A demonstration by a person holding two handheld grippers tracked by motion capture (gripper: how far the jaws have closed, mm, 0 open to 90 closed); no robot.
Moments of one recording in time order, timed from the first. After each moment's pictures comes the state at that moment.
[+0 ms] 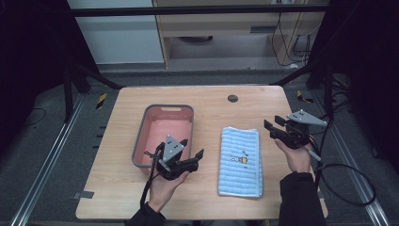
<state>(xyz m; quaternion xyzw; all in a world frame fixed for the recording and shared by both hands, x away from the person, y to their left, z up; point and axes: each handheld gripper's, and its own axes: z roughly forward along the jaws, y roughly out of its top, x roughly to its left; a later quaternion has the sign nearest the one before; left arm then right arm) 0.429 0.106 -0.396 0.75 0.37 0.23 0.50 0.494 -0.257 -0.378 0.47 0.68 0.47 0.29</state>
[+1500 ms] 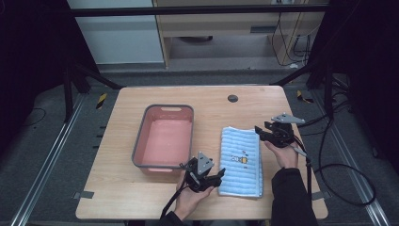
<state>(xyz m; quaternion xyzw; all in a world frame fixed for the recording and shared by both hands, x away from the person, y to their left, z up) 0.427 0.042 -0.471 0.80 0.35 0.18 0.45 0.533 -0.246 -0.434 0.48 0.73 0.42 0.26</state>
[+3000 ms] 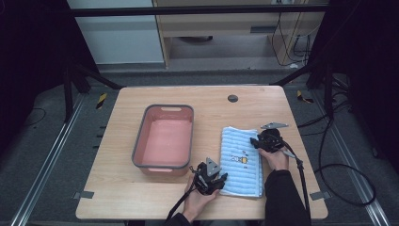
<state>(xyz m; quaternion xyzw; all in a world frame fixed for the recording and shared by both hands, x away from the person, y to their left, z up) 0.434 0.022 -0.507 0.82 0.37 0.14 0.41 0.557 -0.239 -0.499 0.51 0.76 0.35 0.20</state>
